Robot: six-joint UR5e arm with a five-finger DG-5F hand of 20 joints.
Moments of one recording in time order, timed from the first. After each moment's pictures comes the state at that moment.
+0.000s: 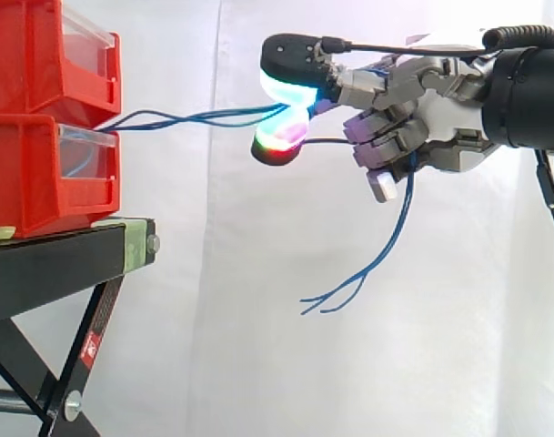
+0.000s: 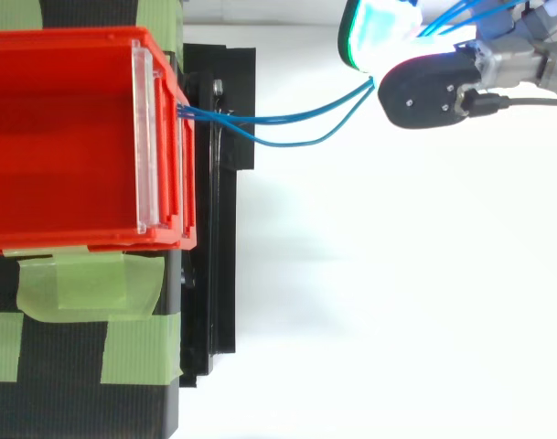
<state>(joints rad) 0.23 -1.83 -1.87 -2.32 -0.77 -0.68</state>
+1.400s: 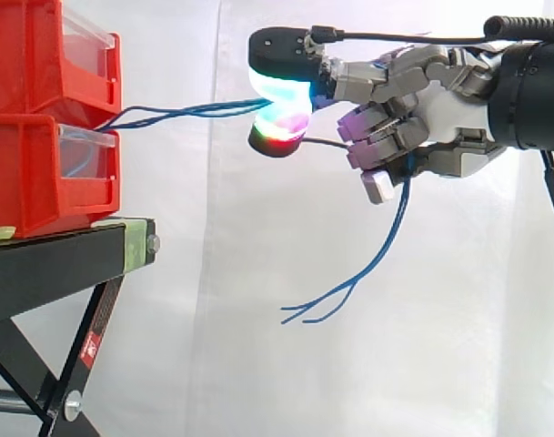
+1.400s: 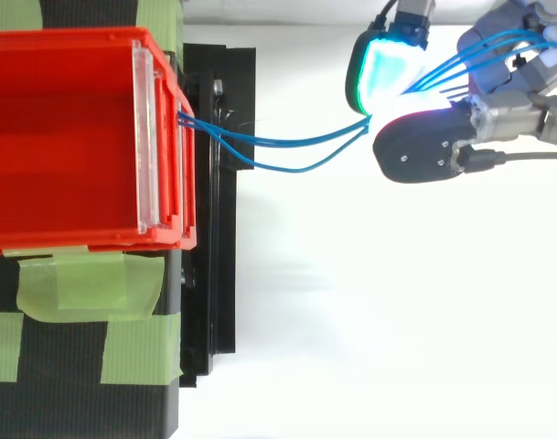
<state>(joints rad) 0.28 -1.83 -1.87 -2.34 -0.73 -0.58</state>
